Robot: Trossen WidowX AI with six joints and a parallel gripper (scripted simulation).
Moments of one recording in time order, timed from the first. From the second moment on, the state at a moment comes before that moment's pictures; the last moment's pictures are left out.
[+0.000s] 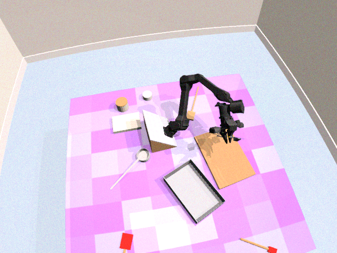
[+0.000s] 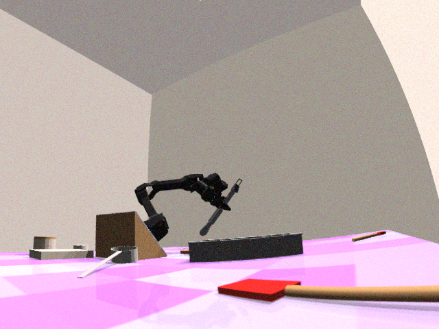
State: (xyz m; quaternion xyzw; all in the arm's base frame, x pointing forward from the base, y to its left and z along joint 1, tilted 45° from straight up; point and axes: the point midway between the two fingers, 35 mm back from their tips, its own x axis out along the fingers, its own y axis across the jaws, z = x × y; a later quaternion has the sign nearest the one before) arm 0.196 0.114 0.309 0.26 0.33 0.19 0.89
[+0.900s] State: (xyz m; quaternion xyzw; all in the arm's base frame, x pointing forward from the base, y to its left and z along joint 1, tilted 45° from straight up) arm 0.199 0.136 0.282 0.21 0.56 0.26 0.76
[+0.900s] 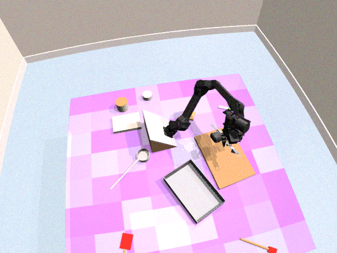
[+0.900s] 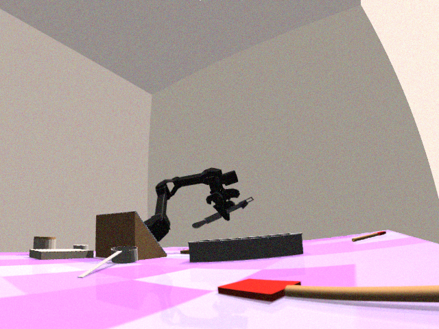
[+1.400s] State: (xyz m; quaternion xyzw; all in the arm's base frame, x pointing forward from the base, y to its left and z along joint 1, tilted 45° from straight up) arm 0.205 0.145 0.287 0.25 0.63 0.31 0.66
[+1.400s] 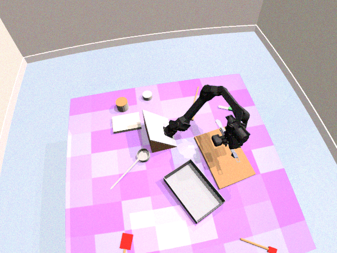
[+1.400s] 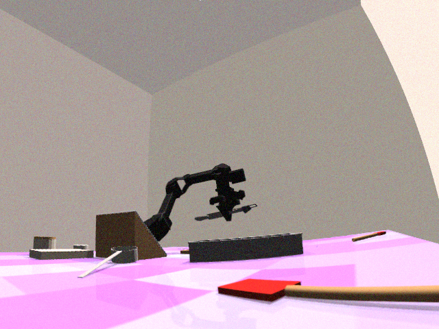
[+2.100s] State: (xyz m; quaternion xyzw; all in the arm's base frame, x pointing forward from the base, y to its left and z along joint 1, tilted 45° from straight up) arm 0.208 0.156 0.284 0.25 0.64 0.32 0.65
